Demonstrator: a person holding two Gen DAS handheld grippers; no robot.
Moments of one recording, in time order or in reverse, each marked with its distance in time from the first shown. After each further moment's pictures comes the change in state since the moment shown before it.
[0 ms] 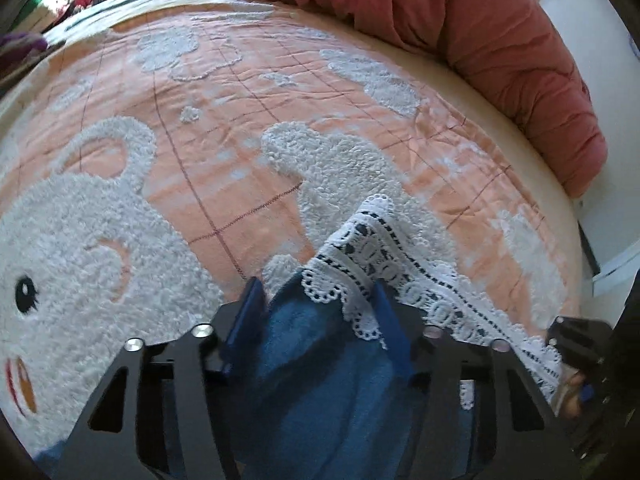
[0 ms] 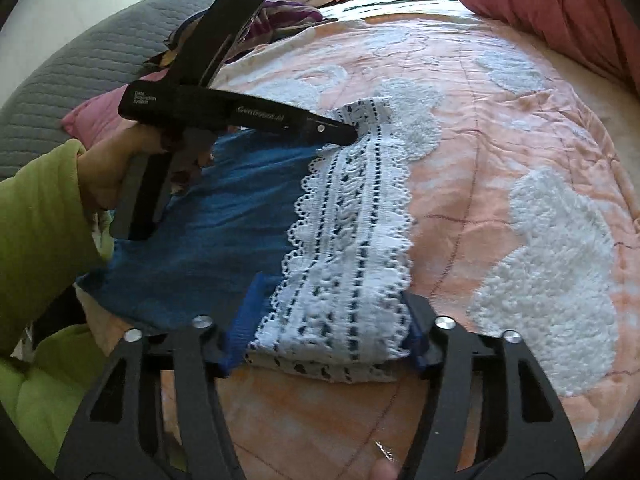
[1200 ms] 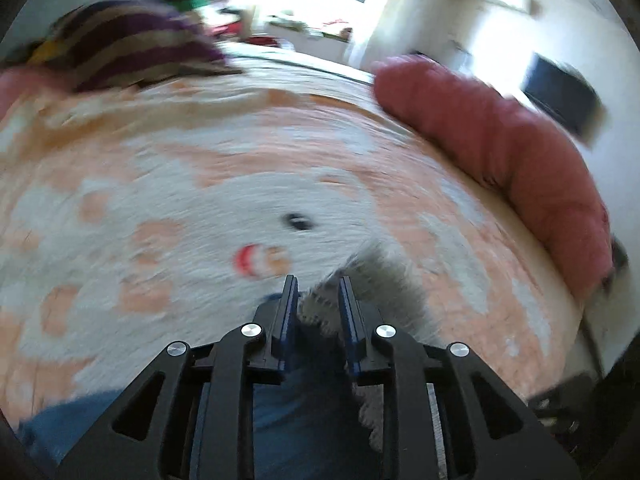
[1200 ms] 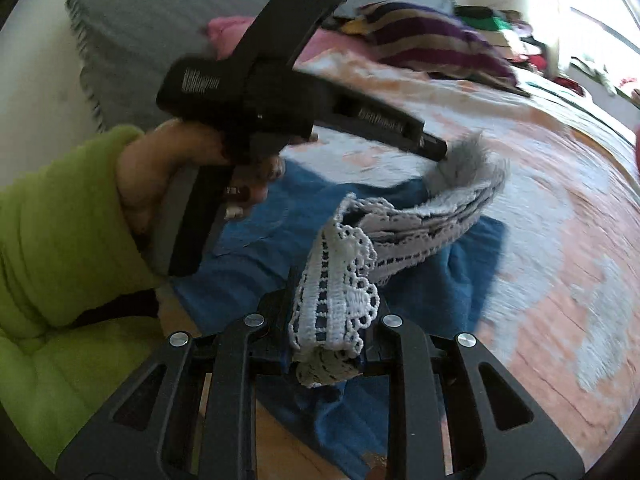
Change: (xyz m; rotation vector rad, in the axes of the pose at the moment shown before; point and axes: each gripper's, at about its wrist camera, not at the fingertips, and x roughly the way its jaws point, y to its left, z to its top) left arm -0.198 0.107 -0.139 -0.406 -0.412 0.186; right arm 0.041 0.223 0.033 -0.573 0.014 0.263
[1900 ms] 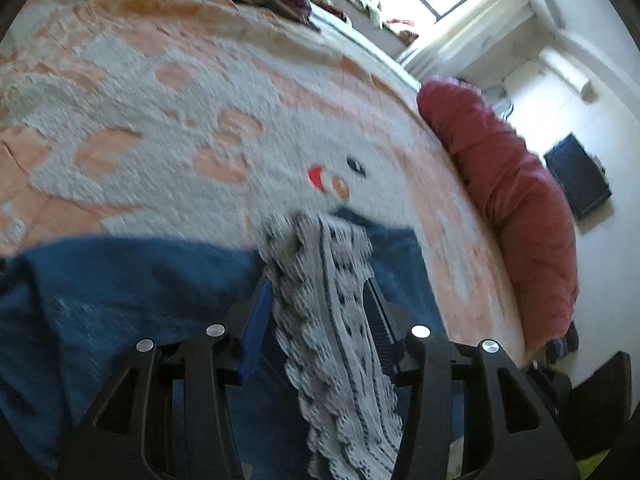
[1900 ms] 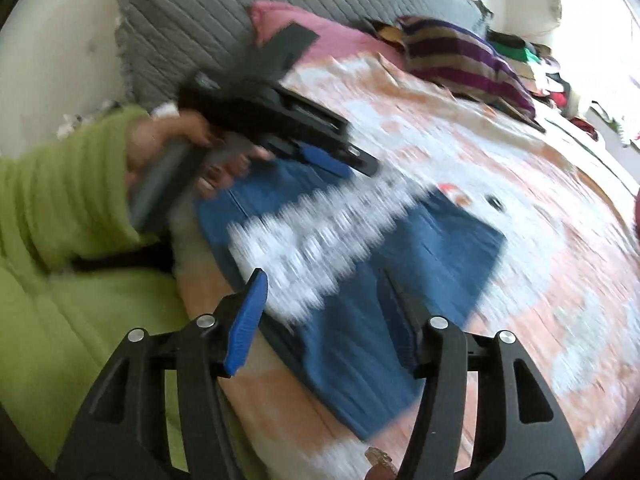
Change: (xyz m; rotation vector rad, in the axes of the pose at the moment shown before) left arm -0.018 0.062 -0.055 -0.287 0.121 -0.082; right arm -0.048 0.014 -0.036 -0.121 0.035 -0.065
